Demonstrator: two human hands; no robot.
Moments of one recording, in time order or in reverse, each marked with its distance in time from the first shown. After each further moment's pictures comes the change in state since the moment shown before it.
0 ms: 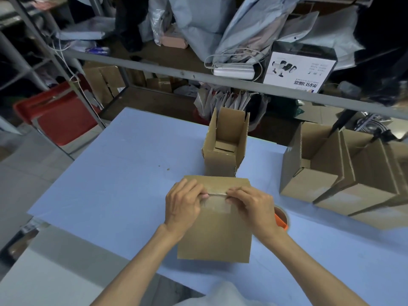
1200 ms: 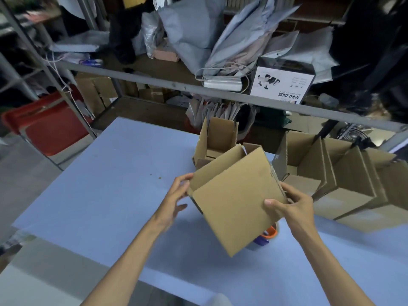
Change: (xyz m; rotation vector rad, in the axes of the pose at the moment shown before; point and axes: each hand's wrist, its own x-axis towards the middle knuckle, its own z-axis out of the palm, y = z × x) left_hand 0.020 -0.001 -0.021 -1.139 -0.540 -0.789; right_hand -0.026 0.076 -0.063 0.721 0.113 0.758
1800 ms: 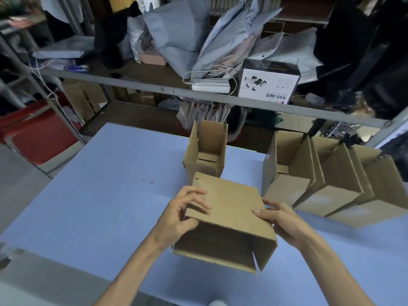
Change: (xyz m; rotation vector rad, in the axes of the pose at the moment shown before) left_hand -0.022 0.012 0.025 0.285 -0.218 0.386; right_hand 0.000 0.000 -0.012 0.096 -0.371 0.599
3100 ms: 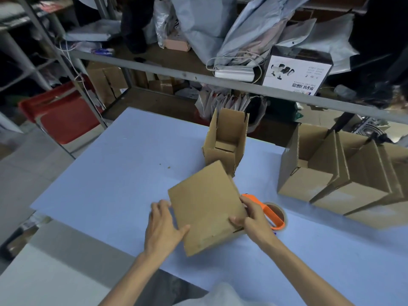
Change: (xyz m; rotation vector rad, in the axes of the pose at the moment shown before) left_hand -0.072 -0.066 -0.011 0.809 0.344 -0.575; right_hand 0.012 0.045 0.104 -0.180 0.030 -0.300
